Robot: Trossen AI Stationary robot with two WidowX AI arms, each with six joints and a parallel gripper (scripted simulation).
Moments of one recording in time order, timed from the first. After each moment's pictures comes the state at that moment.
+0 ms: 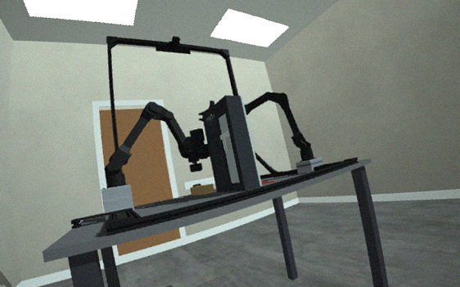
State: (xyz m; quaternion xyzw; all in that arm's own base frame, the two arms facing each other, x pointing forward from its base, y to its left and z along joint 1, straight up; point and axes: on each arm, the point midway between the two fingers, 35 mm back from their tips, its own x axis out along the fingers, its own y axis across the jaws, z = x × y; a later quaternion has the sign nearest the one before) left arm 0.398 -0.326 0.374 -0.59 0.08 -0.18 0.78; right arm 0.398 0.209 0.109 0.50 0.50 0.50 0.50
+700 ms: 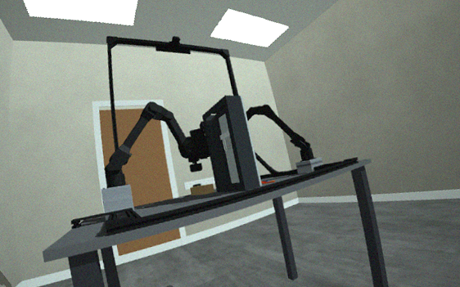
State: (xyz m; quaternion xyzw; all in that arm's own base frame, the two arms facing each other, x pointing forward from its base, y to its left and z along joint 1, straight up) left arm 0.448 -0.381 0.261 -0.65 0.04 -0.07 0.76; right arm 0.398 0.209 0.109 0.50 0.50 0.50 0.50
